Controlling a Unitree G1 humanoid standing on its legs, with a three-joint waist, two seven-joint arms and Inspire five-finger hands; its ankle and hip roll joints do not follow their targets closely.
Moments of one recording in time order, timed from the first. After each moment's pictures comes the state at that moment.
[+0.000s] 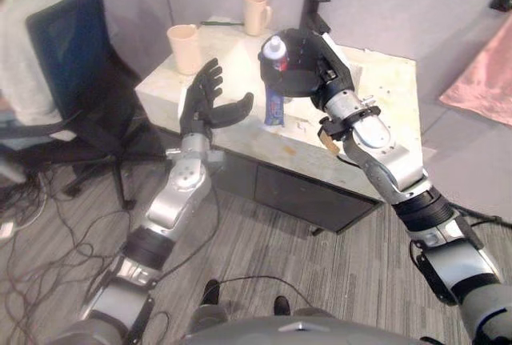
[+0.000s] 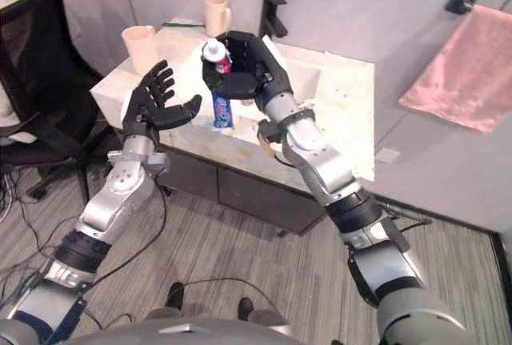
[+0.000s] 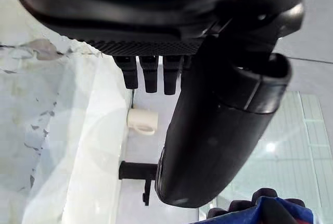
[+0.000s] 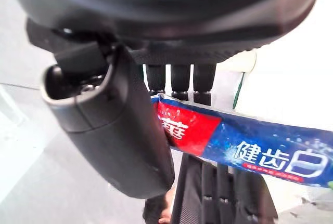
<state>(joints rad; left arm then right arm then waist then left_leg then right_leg) -0.38 0.35 -0.32 0.01 -0.42 0.03 0.45 -0.69 -0.55 0.39 0.01 0.54 0.08 -0.10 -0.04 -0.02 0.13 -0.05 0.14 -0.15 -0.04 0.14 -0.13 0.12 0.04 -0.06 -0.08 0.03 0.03</state>
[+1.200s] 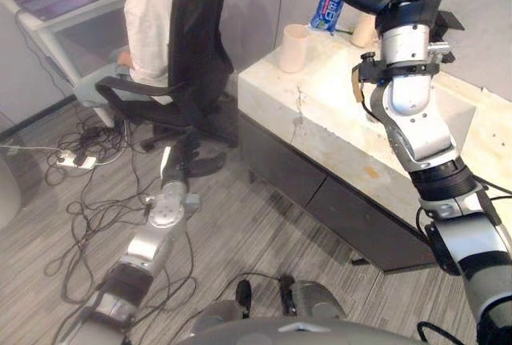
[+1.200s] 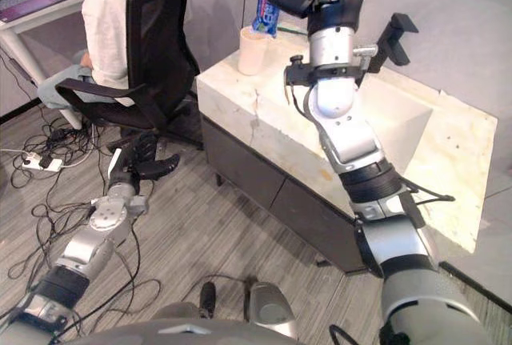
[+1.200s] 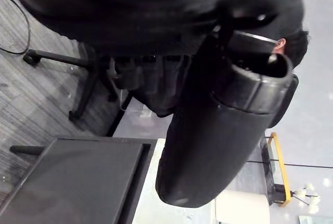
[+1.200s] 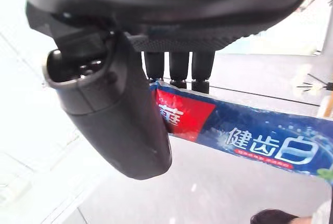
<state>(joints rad) -0.16 0.45 -0.30 0.16 -0.47 0.04 0.38 -0.84 -0.57 0.30 0.04 0.28 -0.22 -0.44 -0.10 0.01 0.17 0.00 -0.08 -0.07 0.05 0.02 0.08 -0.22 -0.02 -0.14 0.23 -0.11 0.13</state>
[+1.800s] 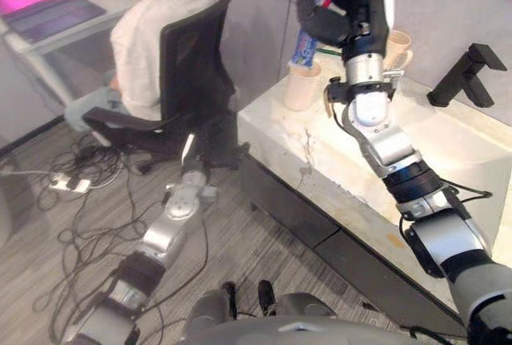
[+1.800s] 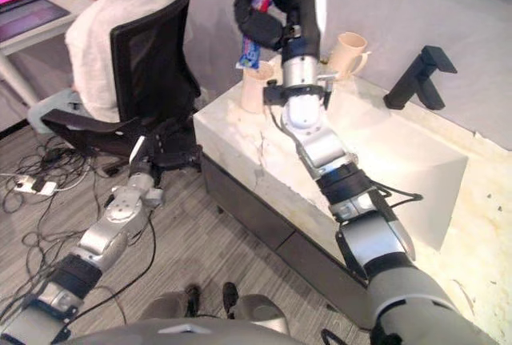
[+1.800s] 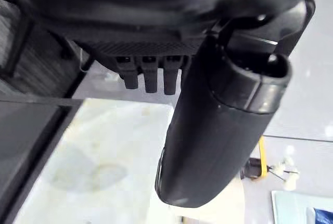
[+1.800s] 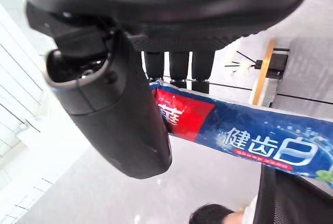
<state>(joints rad) -0.29 0.44 -0.44 0.15 -0.52 -0.02 0.38 -0.84 -0.45 0.42 0.22 0.28 -0.22 -0.47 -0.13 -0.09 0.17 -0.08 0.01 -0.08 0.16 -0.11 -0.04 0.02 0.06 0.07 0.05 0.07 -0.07</state>
